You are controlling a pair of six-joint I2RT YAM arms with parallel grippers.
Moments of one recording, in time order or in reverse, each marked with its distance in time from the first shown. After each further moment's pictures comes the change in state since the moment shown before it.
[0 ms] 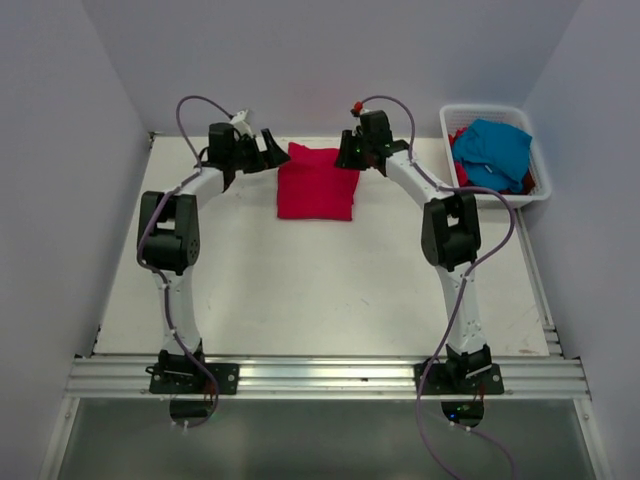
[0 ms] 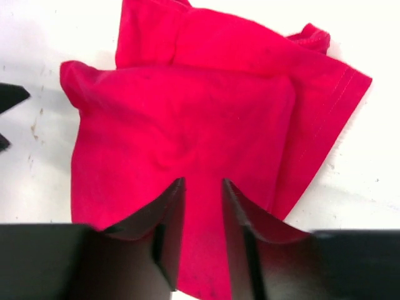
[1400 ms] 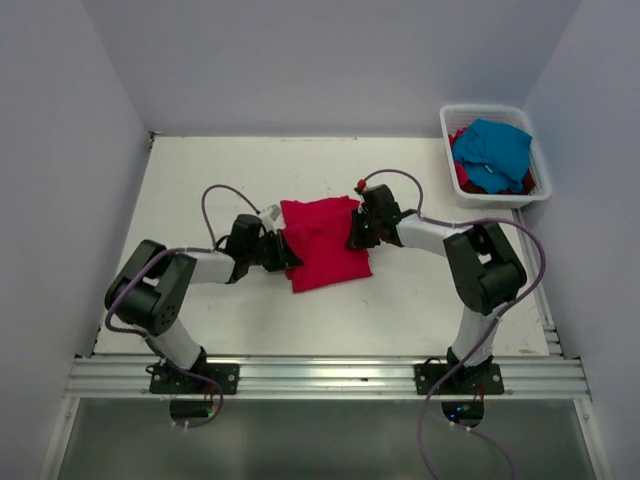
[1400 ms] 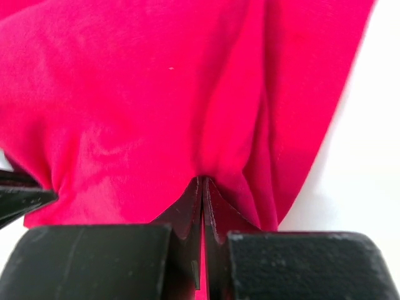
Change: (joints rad) left arm -0.275 -0.466 -0.946 0.237 -0.048 -0.192; right arm 0.113 -0.466 -0.947 0.257 -0.012 0.081
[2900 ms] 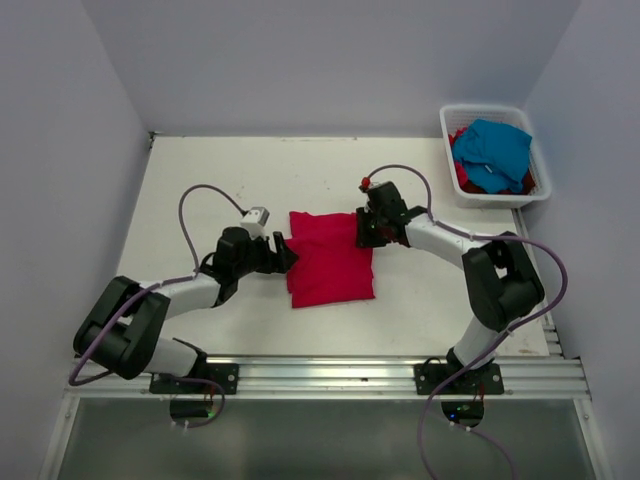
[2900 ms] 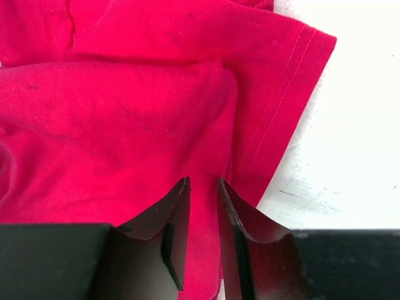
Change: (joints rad) left arm -0.044 -0.326 -0.210 0.080 -0.262 0.185; right arm 0.019 -0.155 -0.026 -0.169 0.115 -0.087
